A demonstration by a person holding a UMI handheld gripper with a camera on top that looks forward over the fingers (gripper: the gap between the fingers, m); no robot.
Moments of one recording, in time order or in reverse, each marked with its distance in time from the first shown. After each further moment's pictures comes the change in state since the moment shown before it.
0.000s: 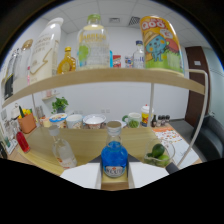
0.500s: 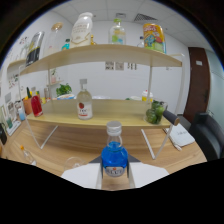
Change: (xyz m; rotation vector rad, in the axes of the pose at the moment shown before) arm -0.020 0.096 -0.083 -0.088 0.005 -0.058
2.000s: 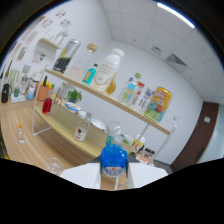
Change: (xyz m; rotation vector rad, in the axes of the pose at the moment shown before) arm 0.035 -0.104 -0.055 0.276 -0.006 -0.471
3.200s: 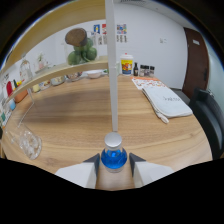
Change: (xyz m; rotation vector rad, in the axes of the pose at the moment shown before) arm -0.007 0.269 0.029 -0.529 -0.048 0.552
